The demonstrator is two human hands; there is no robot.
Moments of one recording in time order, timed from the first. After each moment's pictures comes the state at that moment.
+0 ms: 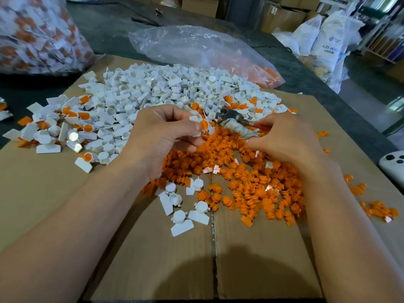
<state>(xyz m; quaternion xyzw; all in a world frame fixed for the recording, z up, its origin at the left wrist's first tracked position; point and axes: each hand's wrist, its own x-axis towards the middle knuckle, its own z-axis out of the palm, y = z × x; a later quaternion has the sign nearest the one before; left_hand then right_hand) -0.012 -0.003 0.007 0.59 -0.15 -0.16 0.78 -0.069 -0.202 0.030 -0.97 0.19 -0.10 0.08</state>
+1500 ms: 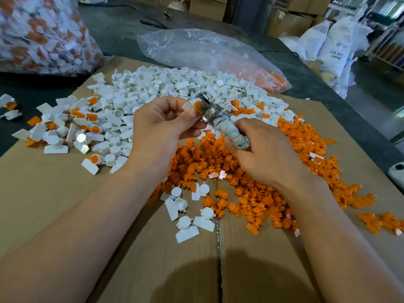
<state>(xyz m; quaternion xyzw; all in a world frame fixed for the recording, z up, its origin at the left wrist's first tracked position) -0.005 -0.009 0.000 0.54 -0.16 -0.04 0.83 -0.069 -0.165 0.019 -0.99 -0.01 -0.14 0.09</state>
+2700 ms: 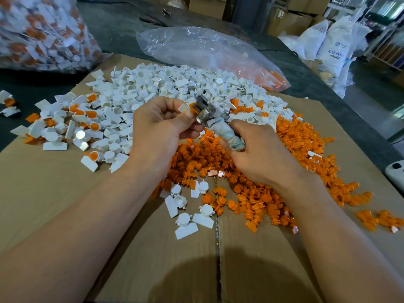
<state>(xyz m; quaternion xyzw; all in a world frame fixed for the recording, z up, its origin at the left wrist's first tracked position) -0.009 -0.008 0.001 0.56 -0.14 -0.04 0.82 -0.068 -0.160 0.016 -0.98 -0.03 -0.10 0.17</state>
